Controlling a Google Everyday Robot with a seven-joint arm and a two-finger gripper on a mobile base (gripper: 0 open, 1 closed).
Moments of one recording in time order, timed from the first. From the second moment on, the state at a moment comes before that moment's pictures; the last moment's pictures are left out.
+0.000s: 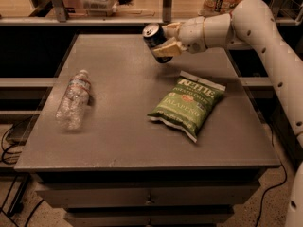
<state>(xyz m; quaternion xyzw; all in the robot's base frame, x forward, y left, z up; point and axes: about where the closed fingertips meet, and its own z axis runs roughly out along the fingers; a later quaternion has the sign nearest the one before) 0.724 -0.023 0.923 -0.59 0.56 0.22 0.54</state>
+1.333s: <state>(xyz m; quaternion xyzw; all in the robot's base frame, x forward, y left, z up) 0.746 -0.050 0.888 -0.48 0.60 0.27 0.58</state>
